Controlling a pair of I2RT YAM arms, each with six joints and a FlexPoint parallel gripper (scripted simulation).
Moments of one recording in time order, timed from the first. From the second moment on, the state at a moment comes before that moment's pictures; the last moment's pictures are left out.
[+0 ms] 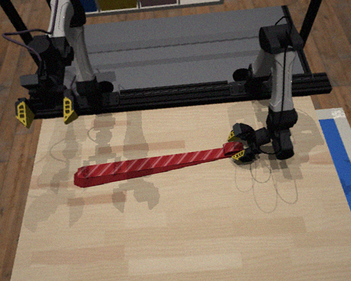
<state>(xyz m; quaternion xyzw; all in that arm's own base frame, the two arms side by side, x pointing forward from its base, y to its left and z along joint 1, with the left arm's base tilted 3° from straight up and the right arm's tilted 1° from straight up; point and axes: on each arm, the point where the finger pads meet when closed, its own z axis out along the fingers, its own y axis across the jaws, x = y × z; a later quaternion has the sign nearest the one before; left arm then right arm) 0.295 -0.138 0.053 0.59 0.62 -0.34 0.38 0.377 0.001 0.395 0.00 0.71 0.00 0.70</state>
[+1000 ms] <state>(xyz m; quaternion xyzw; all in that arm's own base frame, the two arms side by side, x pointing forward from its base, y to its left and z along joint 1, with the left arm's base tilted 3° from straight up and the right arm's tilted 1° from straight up) 0.293 -0.137 0.088 0.62 0.64 -0.30 0.35 0.377 0.001 0.395 0.00 0.71 0.00 0.70</state>
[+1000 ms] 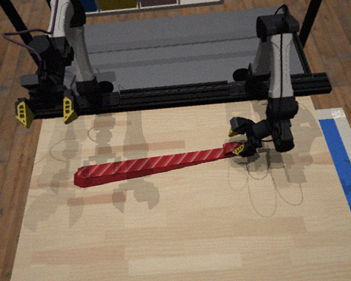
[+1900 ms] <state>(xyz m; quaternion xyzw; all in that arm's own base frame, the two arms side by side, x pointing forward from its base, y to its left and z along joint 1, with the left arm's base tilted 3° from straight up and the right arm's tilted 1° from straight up) 0.295 -0.150 0.090 0.70 0.70 0.09 -0.05 0.377 0.001 0.395 0.00 0.71 0.00 0.70</state>
